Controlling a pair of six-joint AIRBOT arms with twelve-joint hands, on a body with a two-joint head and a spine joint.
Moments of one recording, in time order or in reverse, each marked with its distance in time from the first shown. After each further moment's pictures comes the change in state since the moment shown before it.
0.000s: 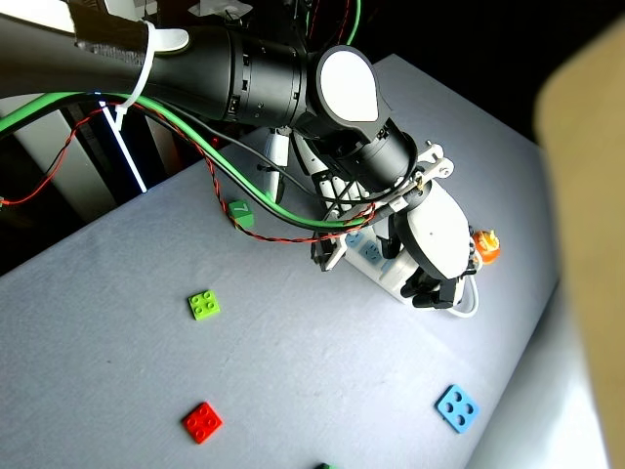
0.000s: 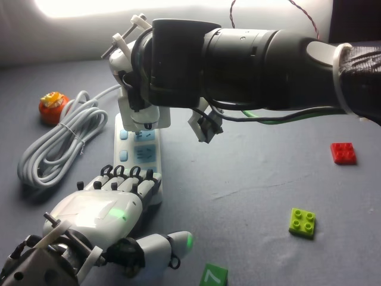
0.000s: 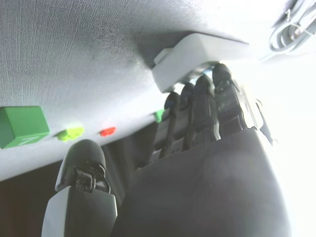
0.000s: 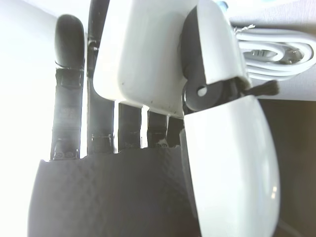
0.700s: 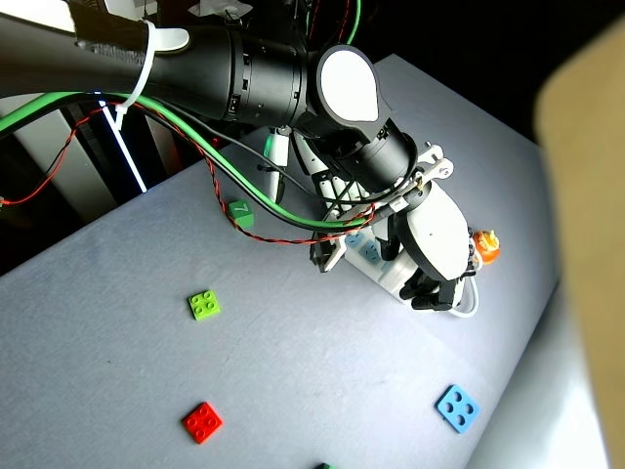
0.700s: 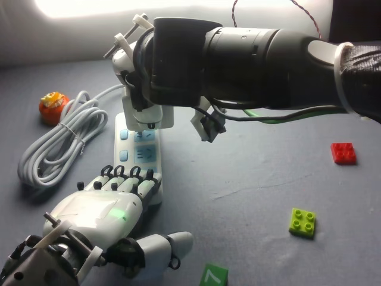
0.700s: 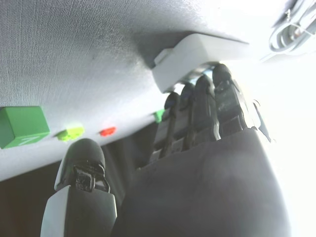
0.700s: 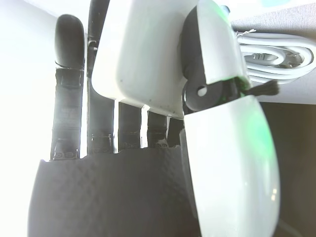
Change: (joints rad) left arm 0.000 0.000 0.000 0.000 0.001 0.000; right arm 0.000 0.004 0.000 0.014 -0.017 -0.018
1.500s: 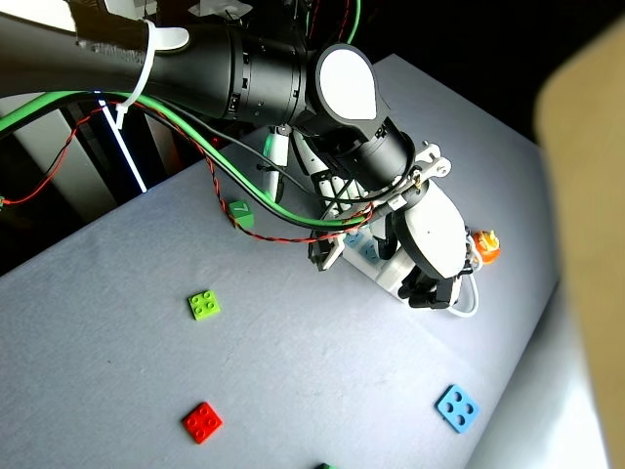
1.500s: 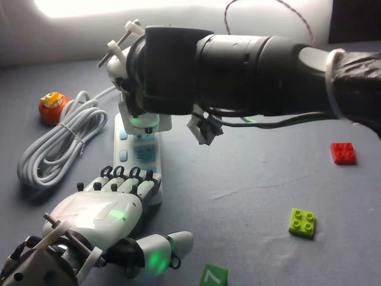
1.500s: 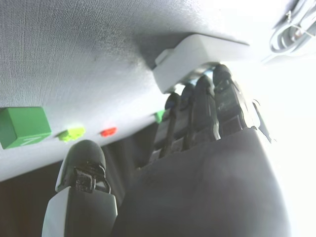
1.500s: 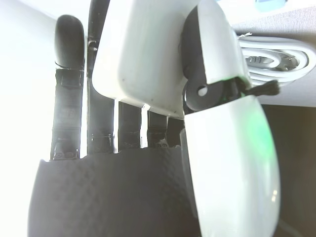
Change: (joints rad) left arm 0.002 0.000 0.000 -0.001 0.000 0.000; right arm -0.006 -0.031 -0.007 -0.021 -0.017 -0.017
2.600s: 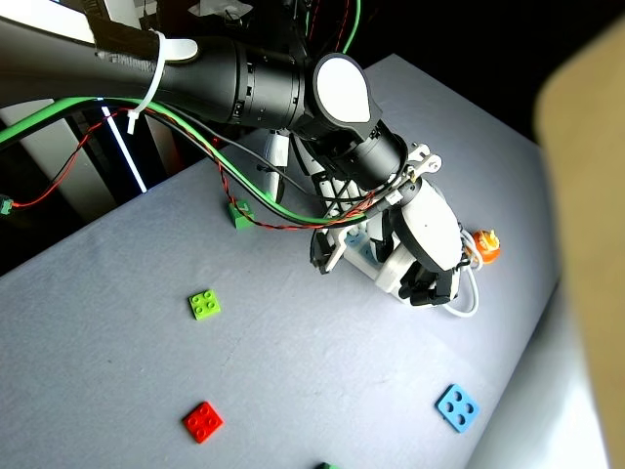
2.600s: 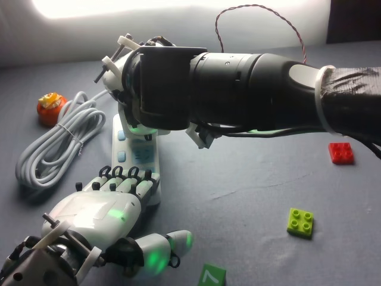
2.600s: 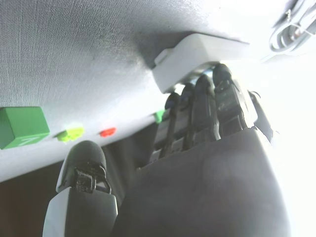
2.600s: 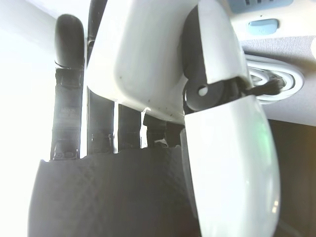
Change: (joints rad) left arm 0.000 0.000 0.000 -0.004 -0.005 0.000; right arm -0.035 -0.022 0.008 -0.013 0.030 -0.039
